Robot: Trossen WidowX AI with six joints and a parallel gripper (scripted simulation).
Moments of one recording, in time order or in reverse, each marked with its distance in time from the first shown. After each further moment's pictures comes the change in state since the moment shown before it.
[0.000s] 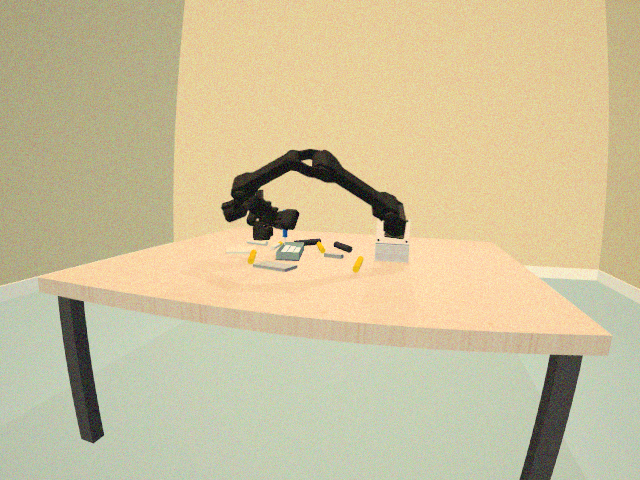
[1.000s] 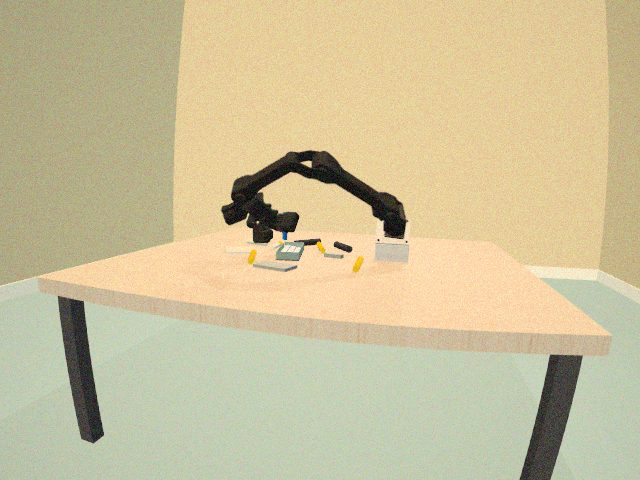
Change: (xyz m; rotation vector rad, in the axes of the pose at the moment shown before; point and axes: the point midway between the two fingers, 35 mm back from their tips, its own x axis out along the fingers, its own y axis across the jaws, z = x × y) arm 0.003 0.001 0.008 0.001 -0.002 -0.003
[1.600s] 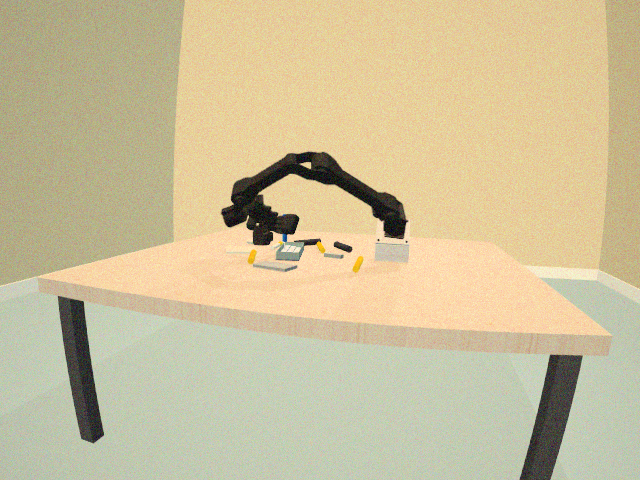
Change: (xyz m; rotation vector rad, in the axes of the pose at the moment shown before) arm 0.003 0.000 0.006 0.000 0.001 -0.001
